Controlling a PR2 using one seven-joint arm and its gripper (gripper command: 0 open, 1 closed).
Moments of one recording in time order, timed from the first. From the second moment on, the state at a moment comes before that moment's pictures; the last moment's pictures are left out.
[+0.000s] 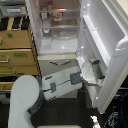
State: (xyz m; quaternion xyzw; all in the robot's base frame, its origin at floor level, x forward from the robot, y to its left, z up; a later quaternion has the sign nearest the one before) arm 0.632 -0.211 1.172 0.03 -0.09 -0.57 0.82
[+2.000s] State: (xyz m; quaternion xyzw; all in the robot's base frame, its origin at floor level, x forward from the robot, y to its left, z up) arm 0.517 -0.040 0.865 0.13 0.29 -0.53 0.79
